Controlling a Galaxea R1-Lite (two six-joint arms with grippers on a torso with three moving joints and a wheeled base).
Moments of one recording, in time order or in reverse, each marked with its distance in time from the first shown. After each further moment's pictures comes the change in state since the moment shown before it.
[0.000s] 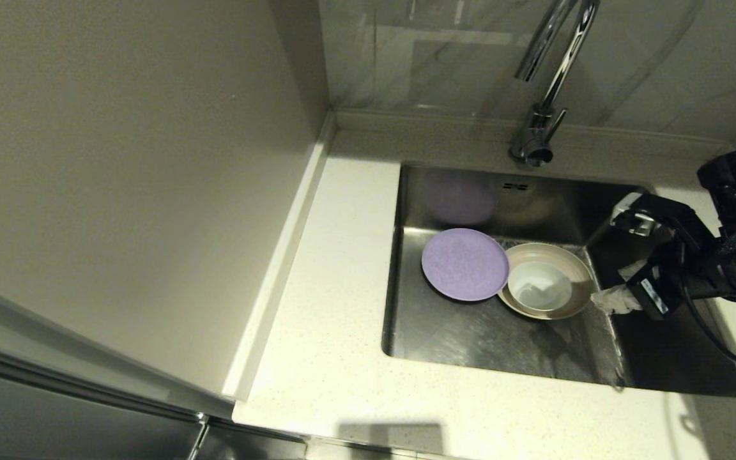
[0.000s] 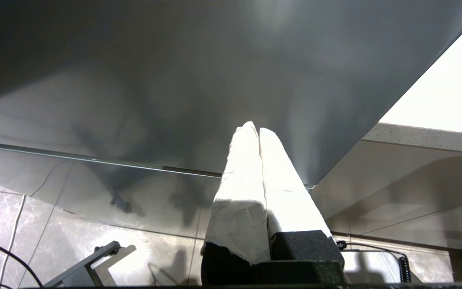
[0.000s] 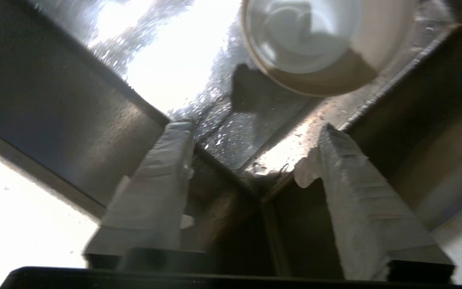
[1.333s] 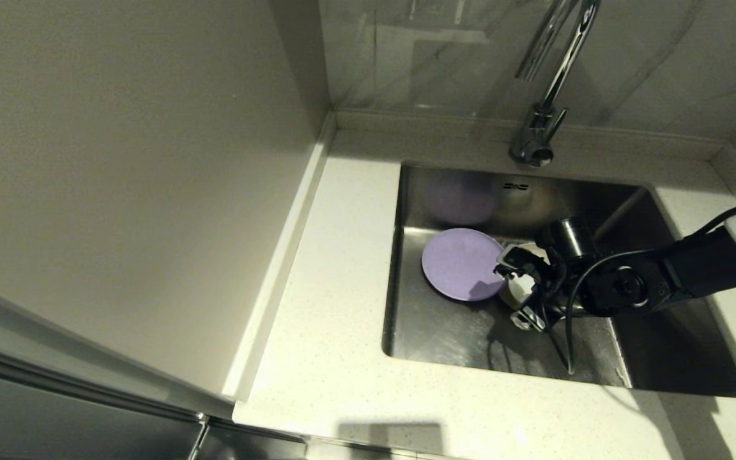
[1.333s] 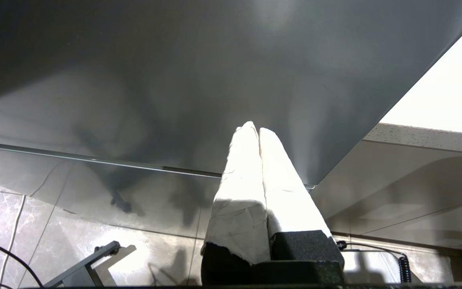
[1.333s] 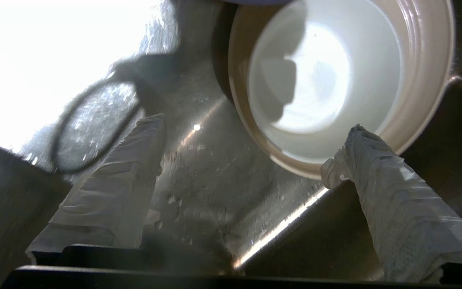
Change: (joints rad) left arm 0.000 0.000 0.000 0.000 0.001 0.000; right arm 0.213 0.436 -0.010 -0.437 -0.418 -0.022
